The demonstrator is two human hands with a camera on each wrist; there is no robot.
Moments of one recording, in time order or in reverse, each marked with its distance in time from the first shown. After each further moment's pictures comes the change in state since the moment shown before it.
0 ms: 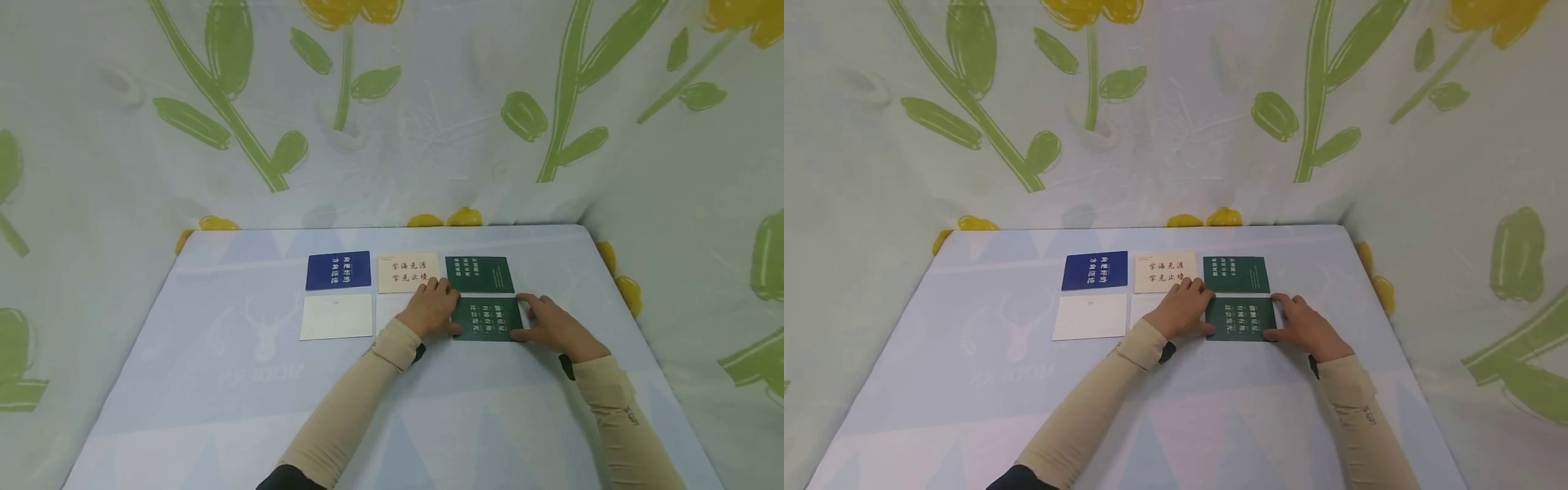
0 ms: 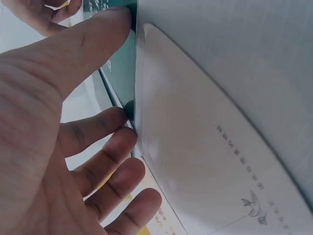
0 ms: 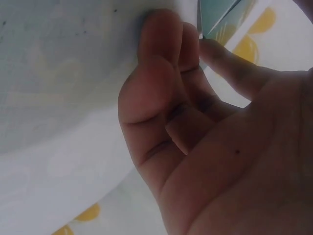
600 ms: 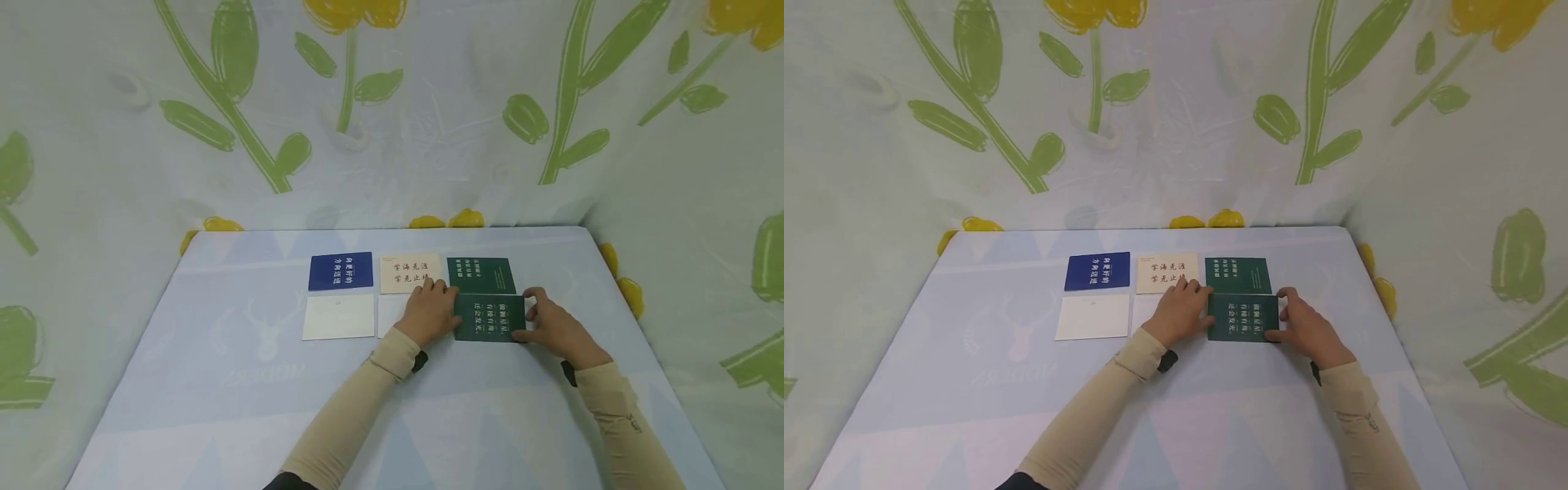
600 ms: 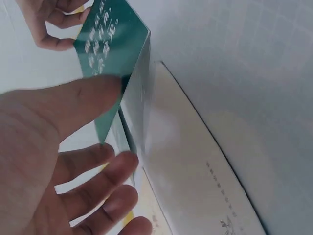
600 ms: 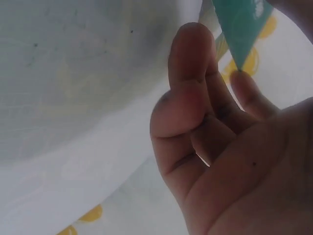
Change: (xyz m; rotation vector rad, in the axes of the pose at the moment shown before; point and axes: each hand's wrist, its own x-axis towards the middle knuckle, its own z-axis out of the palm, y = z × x) left_hand -0.010 0.004 -0.001 -0.019 0.120 -0.095; right_hand -0.003 -0.003 0.005 0.055 0.089 0.017
